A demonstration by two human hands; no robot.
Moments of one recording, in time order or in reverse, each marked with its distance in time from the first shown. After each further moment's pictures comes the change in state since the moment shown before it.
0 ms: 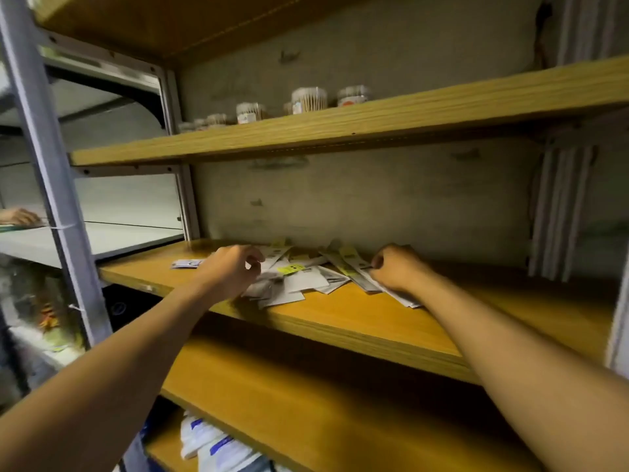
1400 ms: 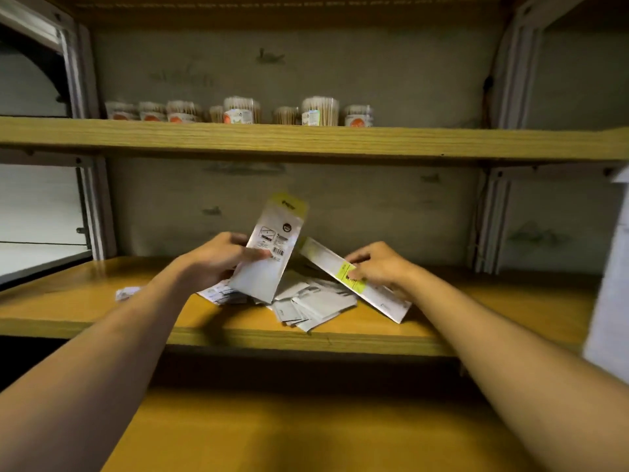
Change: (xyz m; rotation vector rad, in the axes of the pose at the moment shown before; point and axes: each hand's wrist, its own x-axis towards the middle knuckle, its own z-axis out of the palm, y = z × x) left_hand 0.083 -0.070 -0.008 -1.163 -0.546 0.078; right_hand -0.018 -0.119 0.000 0.307 0.075 0.330
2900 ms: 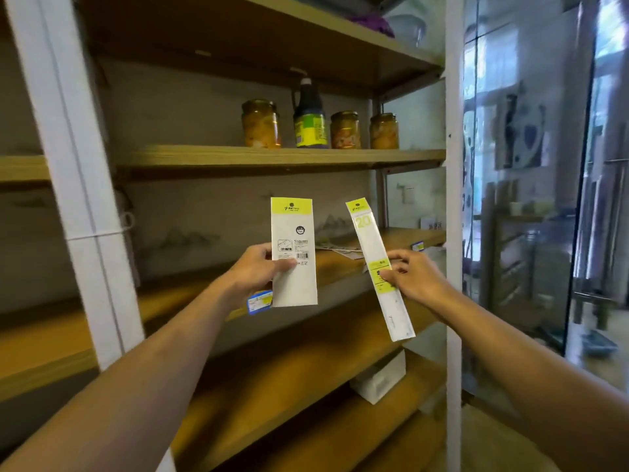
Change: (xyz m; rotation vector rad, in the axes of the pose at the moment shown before) left_hand -0.066 0.196 0.661 -0.061 -0.582 0.308; right_hand -0.380 0.398 -0.417 0.022 0.700 0.341
